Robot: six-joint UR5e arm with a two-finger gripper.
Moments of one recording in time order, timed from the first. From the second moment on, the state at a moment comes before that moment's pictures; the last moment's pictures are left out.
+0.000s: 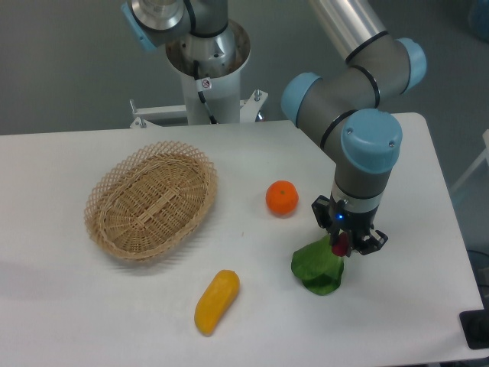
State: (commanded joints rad) arm 2.57 -2.04 -1.43 -1.11 1.55 1.31
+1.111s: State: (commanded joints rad) arm 2.70 -1.94 -1.63 -1.10 1.53 1.71
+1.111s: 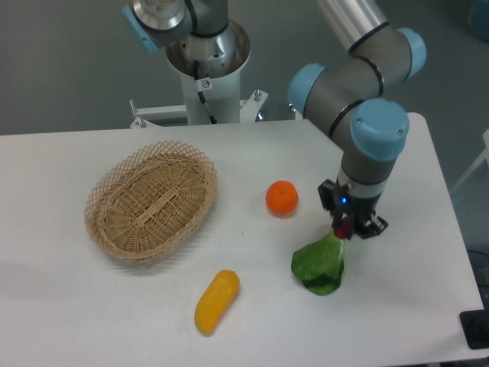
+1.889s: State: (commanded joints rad) arm 2.80 -1.85 -1.96 -0.96 1.51 2.06
